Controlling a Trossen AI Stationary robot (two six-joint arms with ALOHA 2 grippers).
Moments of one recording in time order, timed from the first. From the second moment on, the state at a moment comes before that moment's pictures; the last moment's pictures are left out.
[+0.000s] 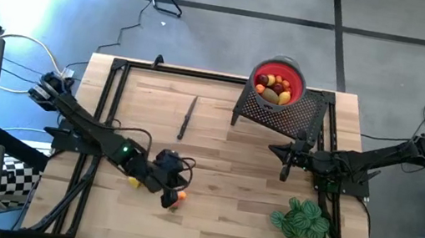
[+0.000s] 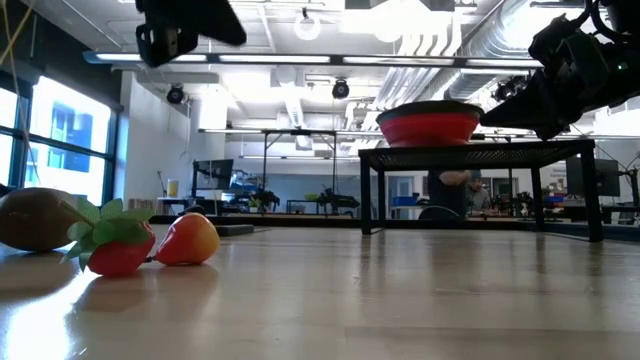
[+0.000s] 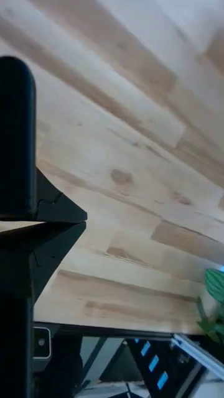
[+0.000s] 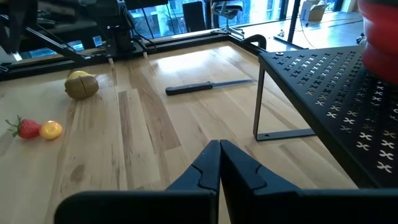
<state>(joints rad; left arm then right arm) -0.49 1.44 1.05 -0.34 -0.38 -0.85 0.25 0.57 0.14 0.13 0.57 0.26</state>
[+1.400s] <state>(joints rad) -0.55 1.56 1.05 -0.40 0.00 -1.48 0.25 0.57 0.14 0.12 0.57 0.26</state>
